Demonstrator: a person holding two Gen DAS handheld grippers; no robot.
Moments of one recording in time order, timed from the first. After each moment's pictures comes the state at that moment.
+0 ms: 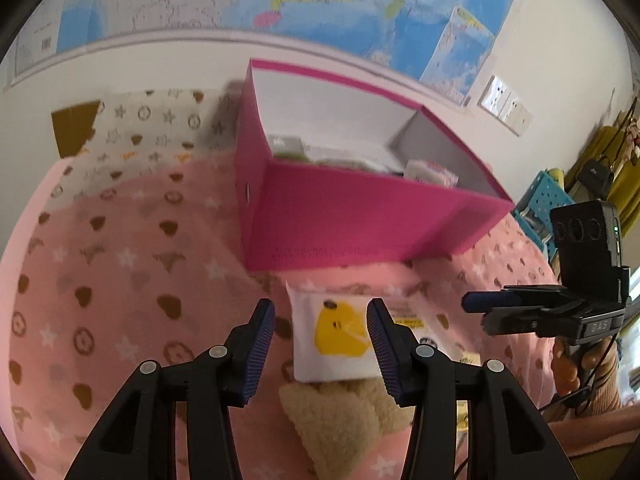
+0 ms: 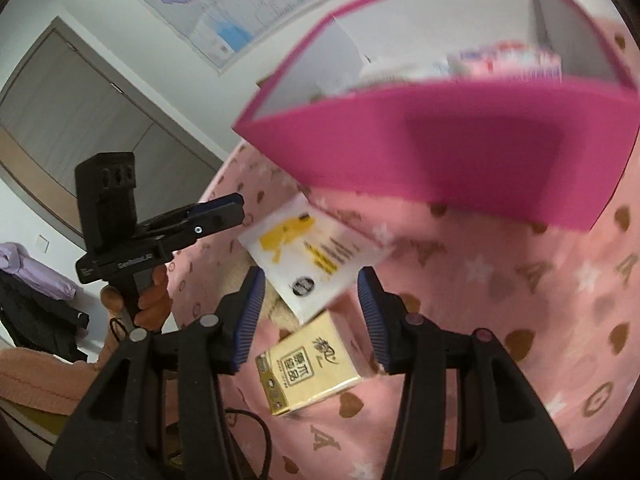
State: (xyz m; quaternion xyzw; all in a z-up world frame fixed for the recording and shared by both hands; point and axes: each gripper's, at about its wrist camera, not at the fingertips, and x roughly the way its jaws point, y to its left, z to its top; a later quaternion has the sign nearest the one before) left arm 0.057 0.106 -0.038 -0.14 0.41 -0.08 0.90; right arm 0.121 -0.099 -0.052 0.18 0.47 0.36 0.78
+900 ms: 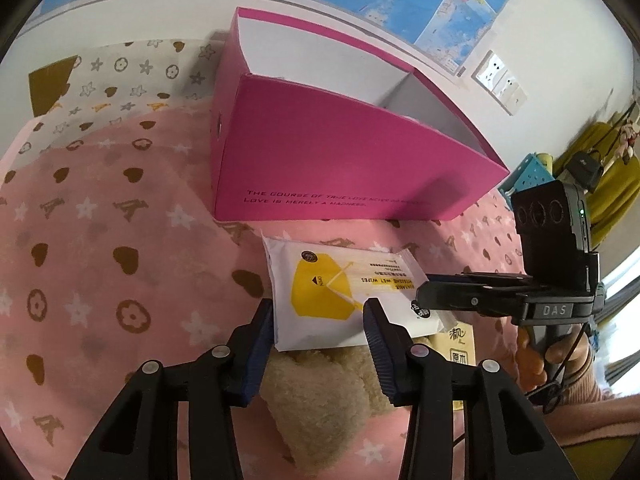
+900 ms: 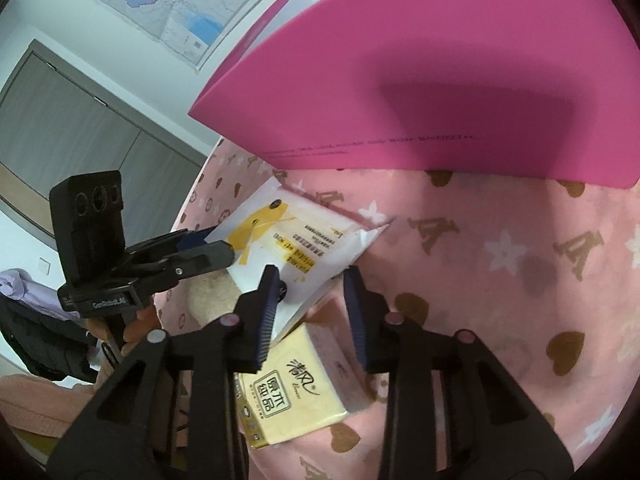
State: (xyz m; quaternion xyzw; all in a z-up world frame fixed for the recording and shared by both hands) left arm 0.060 0.094 -0.059 -0.17 0.45 -0.12 0.87; right arm 0.138 -0.089 -0.081 0.21 0.48 0.35 0.77
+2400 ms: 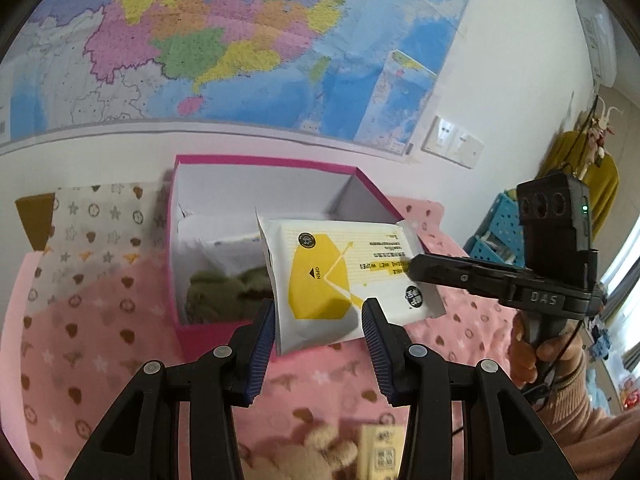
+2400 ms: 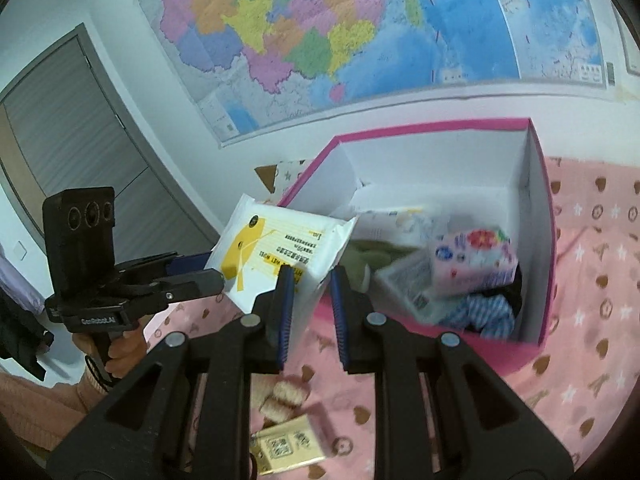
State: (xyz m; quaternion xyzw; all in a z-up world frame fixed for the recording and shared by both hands) left arm 0.094 0.077 0.051 -0.12 0.35 -0.14 0.92; right arm 0.161 -0.128 0.044 0.15 0.34 0.34 0.87
